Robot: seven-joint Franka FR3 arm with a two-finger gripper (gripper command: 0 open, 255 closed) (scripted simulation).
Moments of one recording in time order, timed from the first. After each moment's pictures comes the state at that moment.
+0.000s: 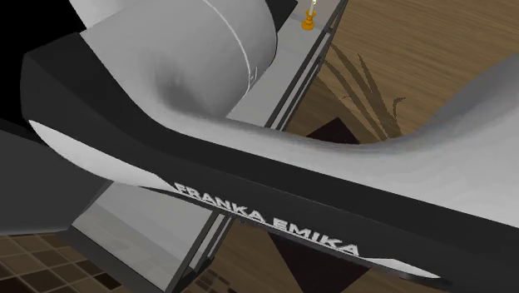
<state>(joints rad) 0.23 -0.59 0.38 -2.32 0.39 1.76 0.46</state>
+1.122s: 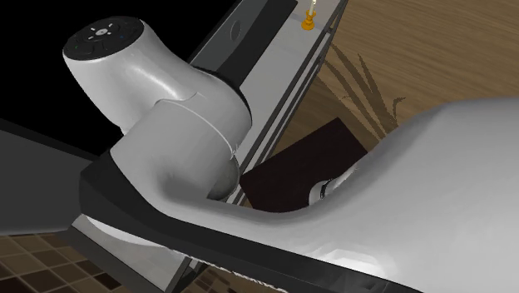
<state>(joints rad) 0.26 -0.53 0.51 -2.44 0.46 1.97 0.52</state>
